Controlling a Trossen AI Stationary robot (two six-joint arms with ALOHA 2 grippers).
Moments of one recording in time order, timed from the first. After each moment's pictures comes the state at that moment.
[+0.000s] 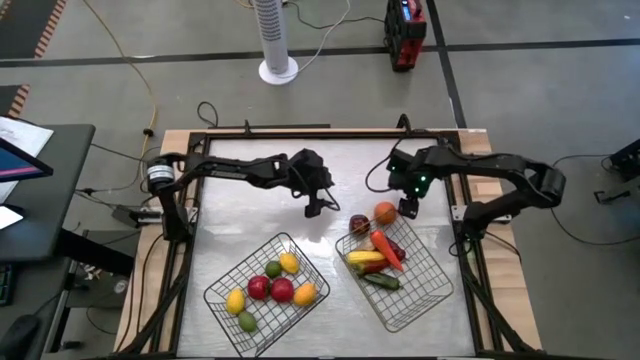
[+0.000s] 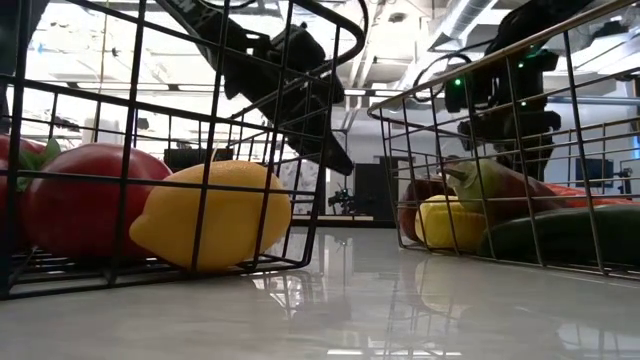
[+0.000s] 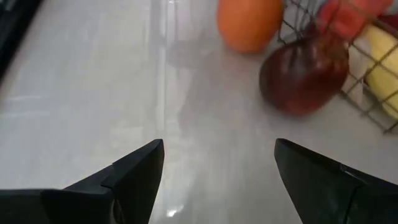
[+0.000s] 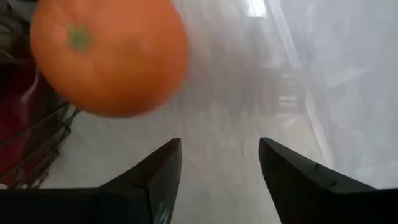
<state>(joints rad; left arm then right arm) 0.29 1.82 1.15 -0.05 0.20 0.23 -0.49 1.35 0.81 -0.96 -0.13 -0.08</state>
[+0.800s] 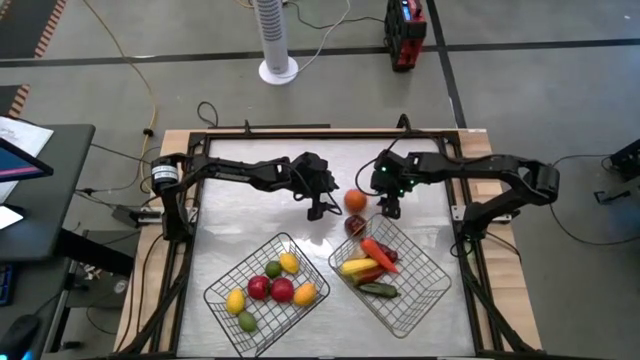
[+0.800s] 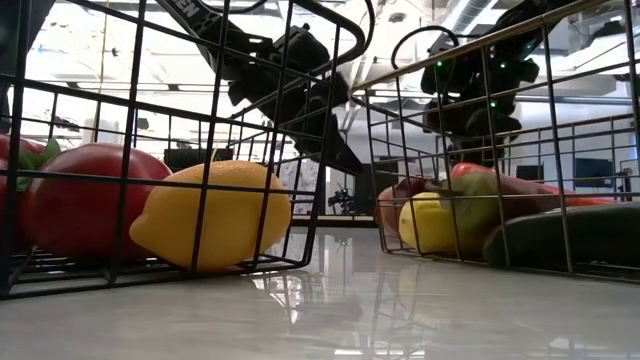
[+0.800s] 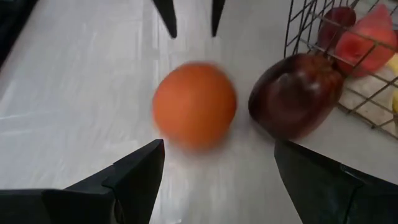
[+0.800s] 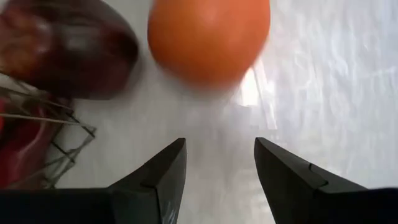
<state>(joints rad) 0.28 1.85 1.15 0.02 0.24 0.25 -0.40 1.40 0.81 -0.58 -0.15 -0.19</state>
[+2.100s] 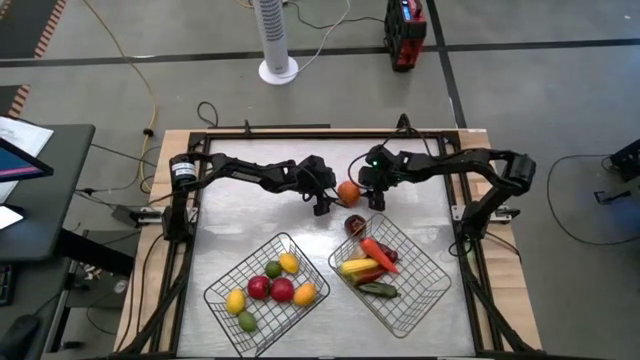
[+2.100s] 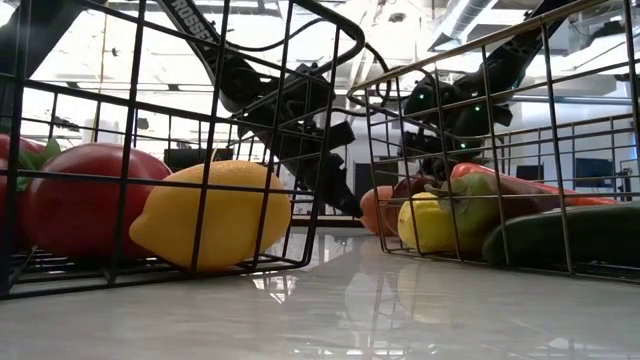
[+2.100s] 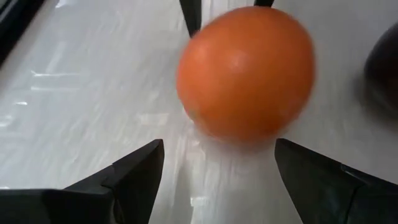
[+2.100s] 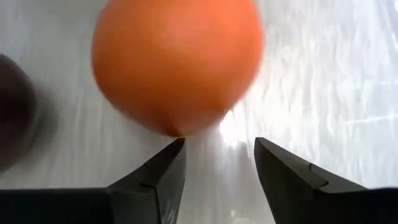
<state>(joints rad) 0.31 2.00 1.14 0.13 0.07 0.19 -0.48 1.61 0.76 -0.15 -0.17 -0.35</state>
